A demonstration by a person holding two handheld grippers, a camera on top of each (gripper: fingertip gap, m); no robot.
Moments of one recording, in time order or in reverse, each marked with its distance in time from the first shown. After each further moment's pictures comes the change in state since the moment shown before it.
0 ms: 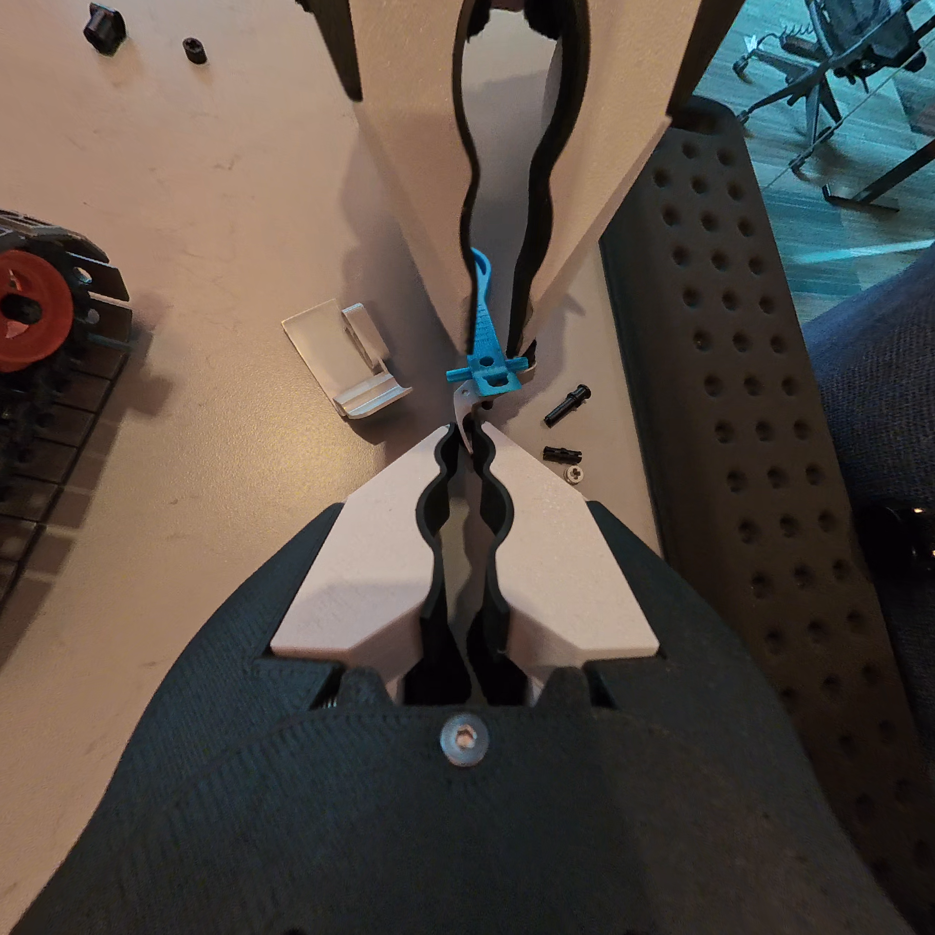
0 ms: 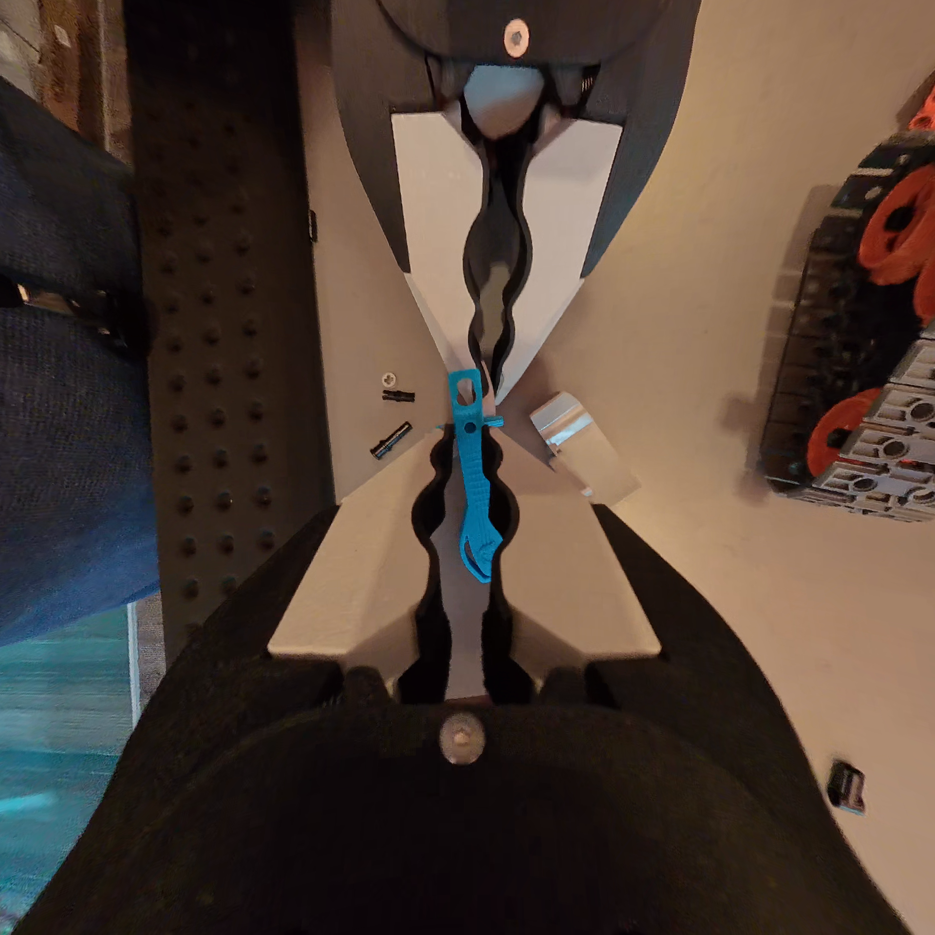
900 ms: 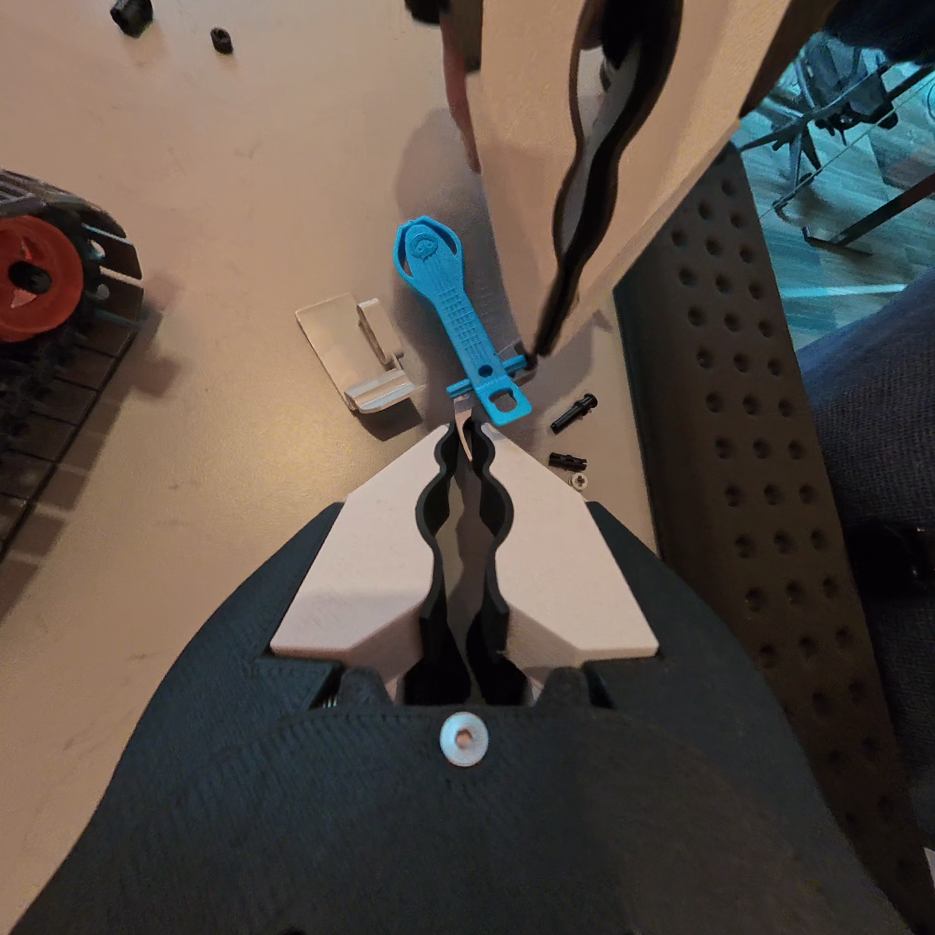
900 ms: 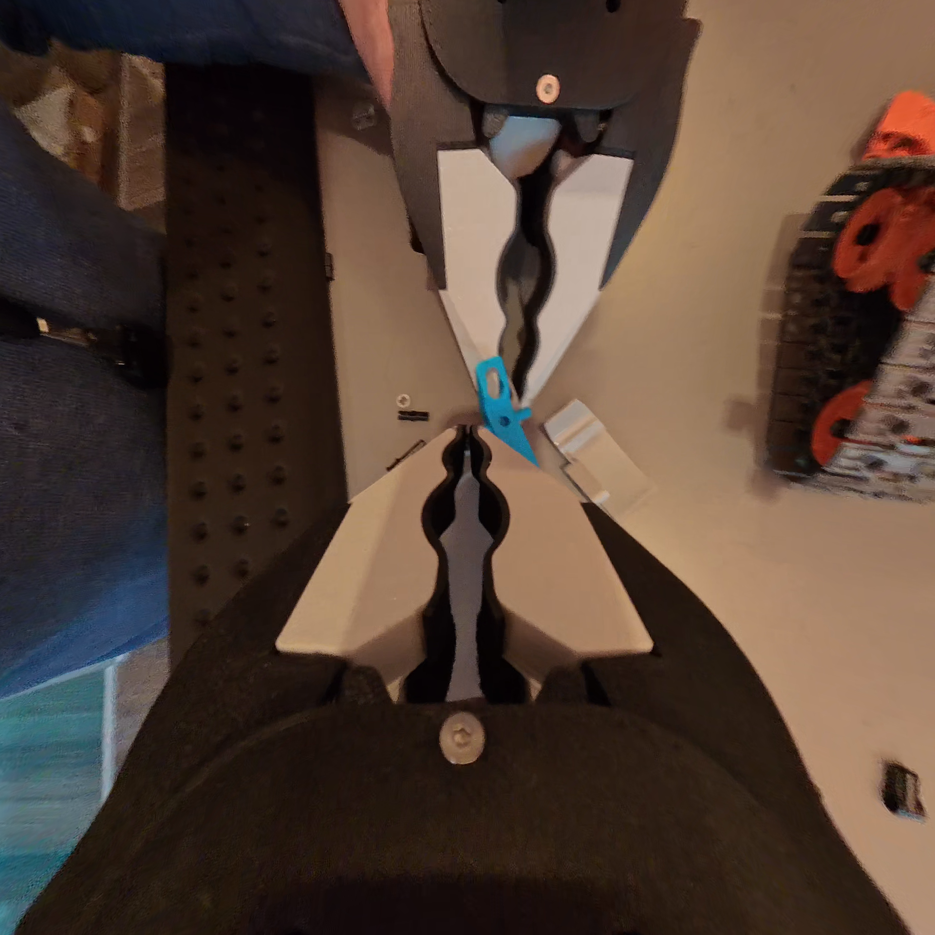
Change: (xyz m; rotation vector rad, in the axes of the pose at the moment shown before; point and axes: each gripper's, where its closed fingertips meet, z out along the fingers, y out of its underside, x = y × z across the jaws) left arm -0.004 0.000 0.000 0.029 0.009 -0.064; right arm -0.008 -0.006 -0.004 0.121 0.031 0.023
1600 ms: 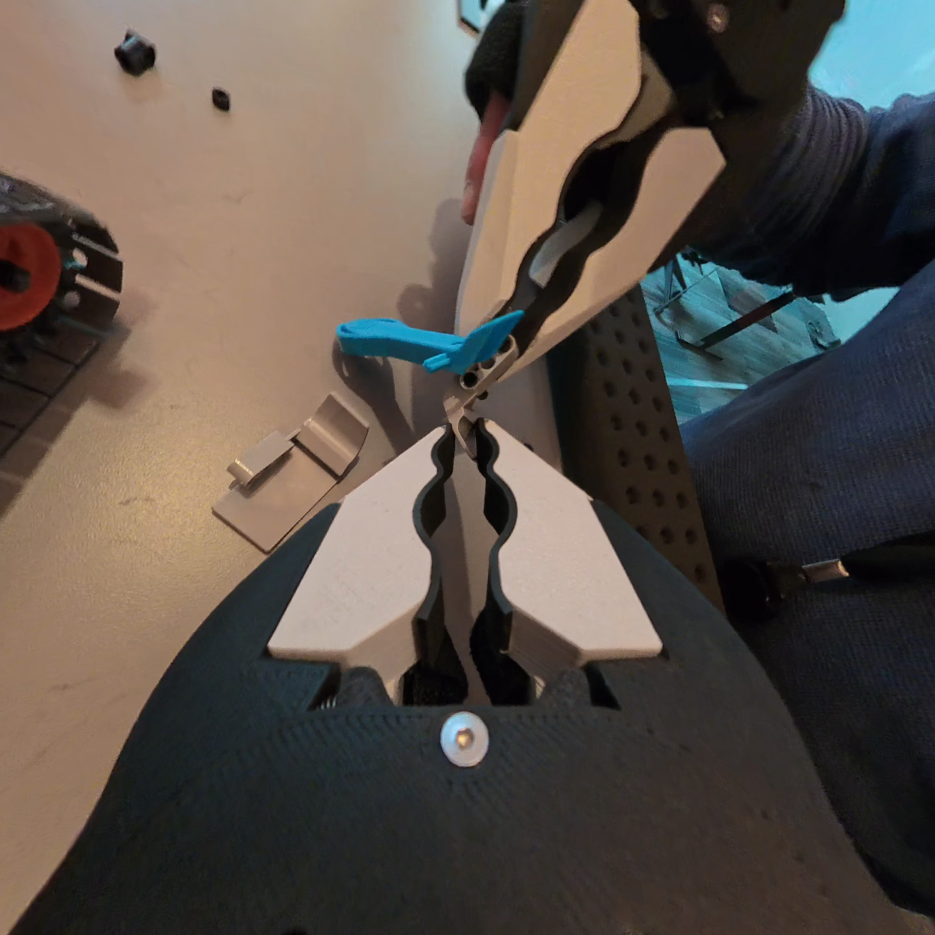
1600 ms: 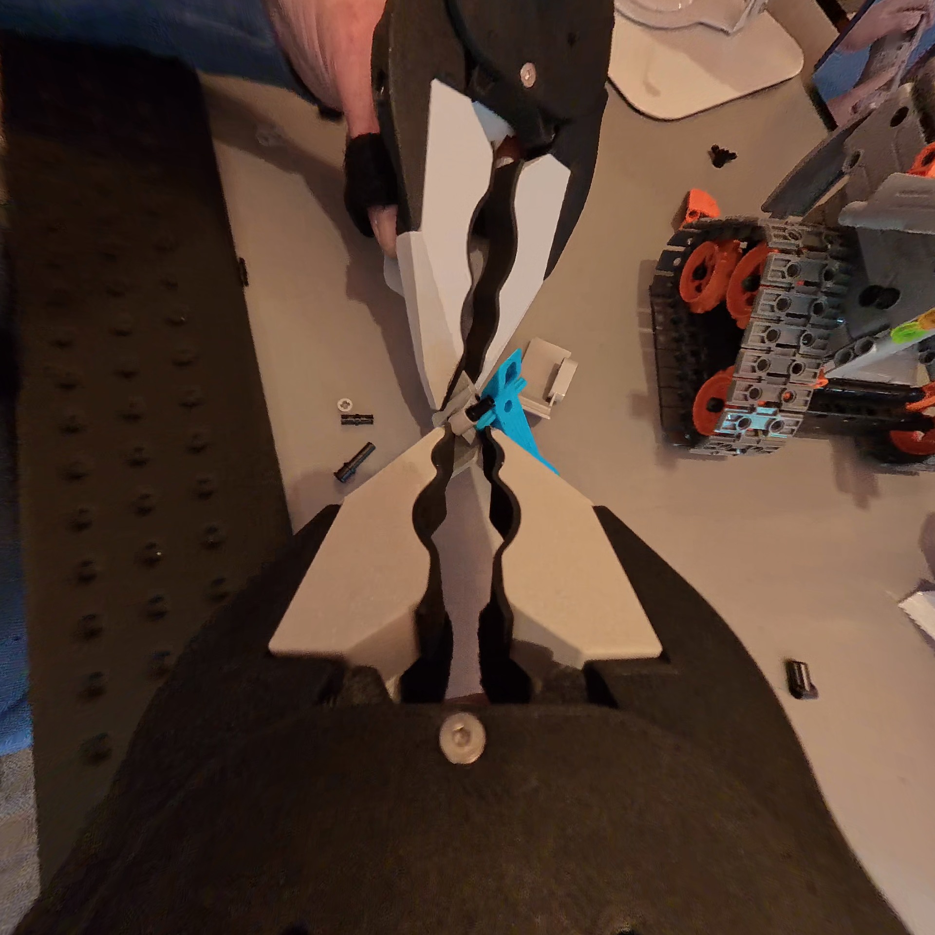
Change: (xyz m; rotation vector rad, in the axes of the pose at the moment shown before) left arm 0.015 -0.023 -0.011 0.127 0.144 -0.160; right arm 0.011 0.003 -0.011 0.120 0.316 -0.102
